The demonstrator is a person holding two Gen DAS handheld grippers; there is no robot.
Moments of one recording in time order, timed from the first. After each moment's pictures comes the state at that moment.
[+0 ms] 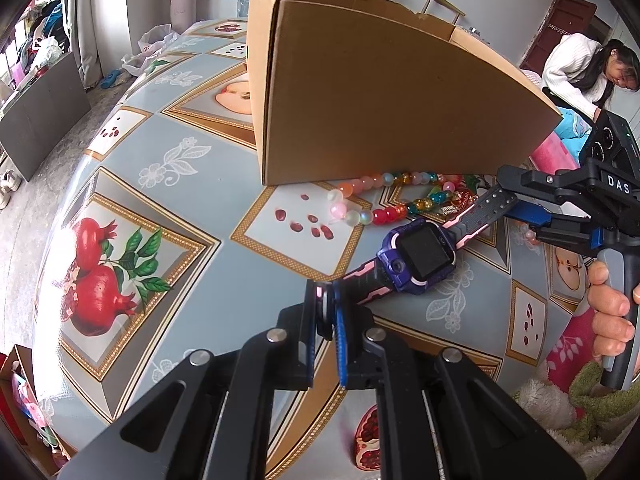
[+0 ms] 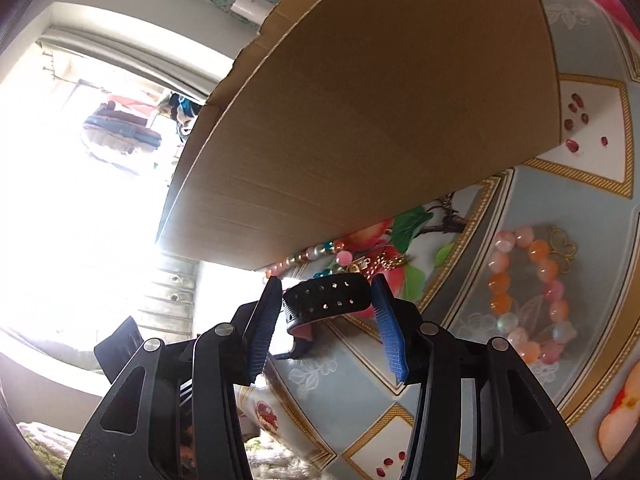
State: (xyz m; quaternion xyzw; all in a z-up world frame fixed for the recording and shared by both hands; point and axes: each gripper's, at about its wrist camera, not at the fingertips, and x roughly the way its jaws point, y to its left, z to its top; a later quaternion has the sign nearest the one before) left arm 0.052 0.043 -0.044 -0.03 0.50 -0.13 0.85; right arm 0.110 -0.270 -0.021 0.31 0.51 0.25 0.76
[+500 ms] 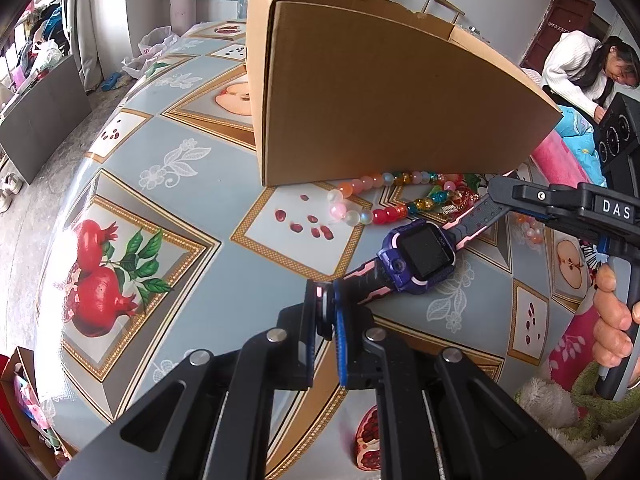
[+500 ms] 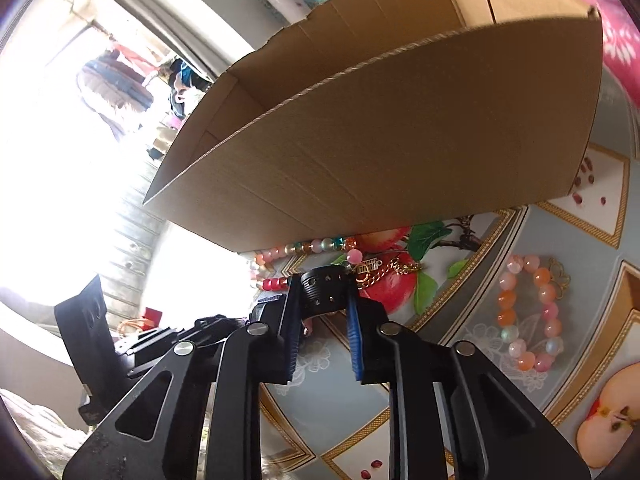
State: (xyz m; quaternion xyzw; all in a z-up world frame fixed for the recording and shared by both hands) left arm 0.050 0.040 -0.043 -0.03 0.50 -0.13 0.86; right arm 0.100 -0.218 -0.002 0.18 0.49 0.23 0.82
